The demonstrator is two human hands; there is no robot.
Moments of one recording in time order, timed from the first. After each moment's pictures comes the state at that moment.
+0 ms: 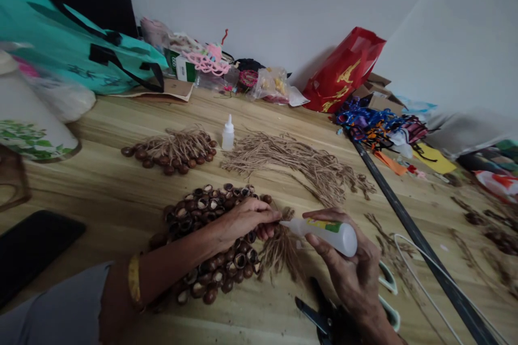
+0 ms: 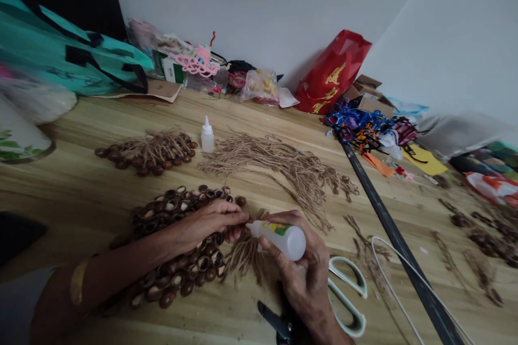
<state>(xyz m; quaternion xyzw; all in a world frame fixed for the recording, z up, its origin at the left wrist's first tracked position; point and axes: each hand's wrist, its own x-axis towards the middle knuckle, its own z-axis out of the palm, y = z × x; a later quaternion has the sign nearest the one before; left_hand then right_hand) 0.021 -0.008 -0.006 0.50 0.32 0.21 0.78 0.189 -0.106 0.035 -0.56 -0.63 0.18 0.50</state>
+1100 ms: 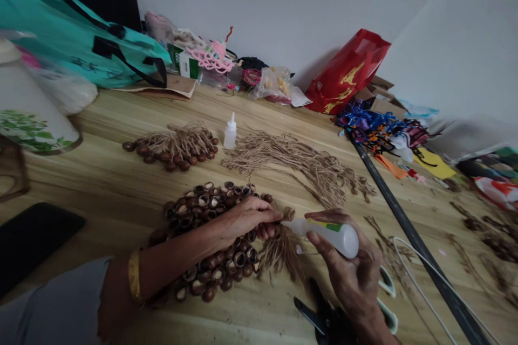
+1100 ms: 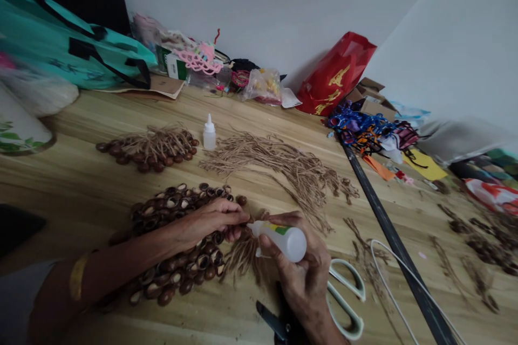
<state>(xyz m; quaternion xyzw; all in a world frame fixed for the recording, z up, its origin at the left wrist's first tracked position) 0.021 -0.007 -0.007 0.50 0.31 0.21 0.78 0.189 -0.106 0.033 -0.59 -0.64 0.13 0.48</state>
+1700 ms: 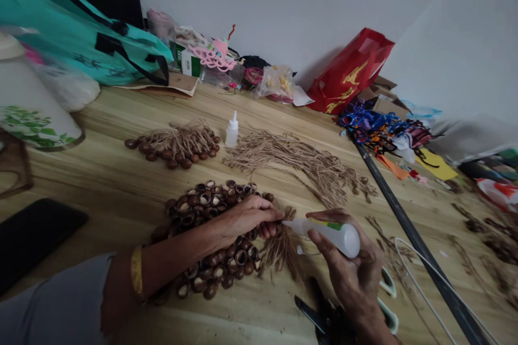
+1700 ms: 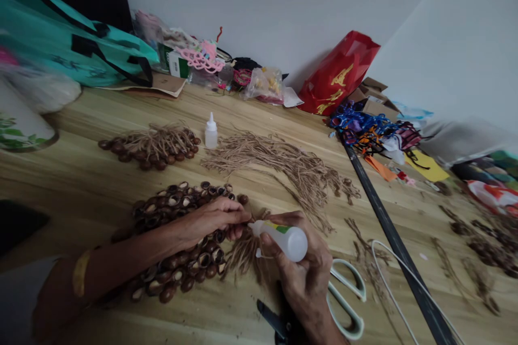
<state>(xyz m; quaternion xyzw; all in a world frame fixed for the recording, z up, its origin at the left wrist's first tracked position) 0.021 -0.007 -0.008 0.51 0.31 0.21 0.78 0.188 -0.105 0.032 -0.59 -0.64 0.12 0.47</state>
